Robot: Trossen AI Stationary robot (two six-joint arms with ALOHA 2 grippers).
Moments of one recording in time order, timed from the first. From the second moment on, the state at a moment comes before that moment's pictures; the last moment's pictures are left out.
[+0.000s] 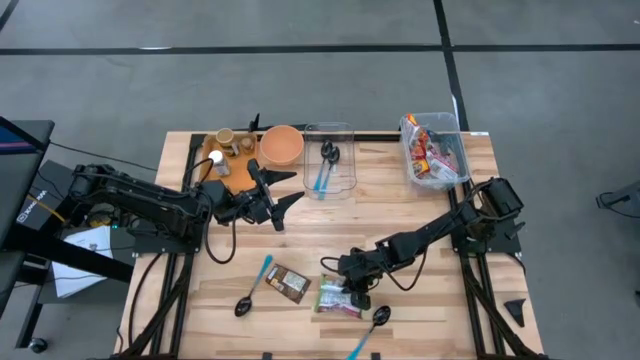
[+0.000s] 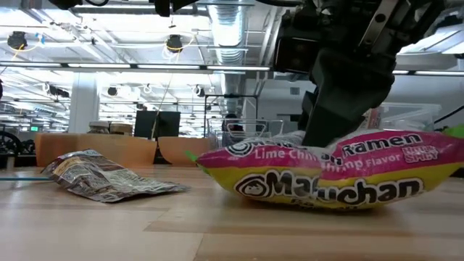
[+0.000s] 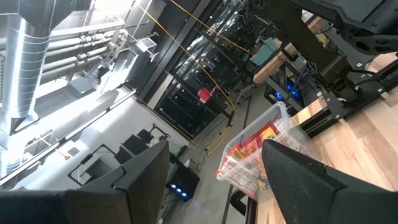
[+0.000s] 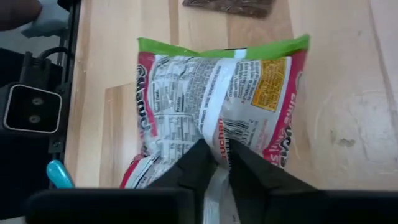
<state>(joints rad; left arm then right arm) -0.13 1.15 0.63 0.72 -0.47 0.95 0.37 1.82 0.95 -0.01 -0.11 0.57</state>
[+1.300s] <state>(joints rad) -0.09 1.15 0.63 0.71 -0.47 0.95 0.42 1.38 0.95 -0.47 0.49 0.63</state>
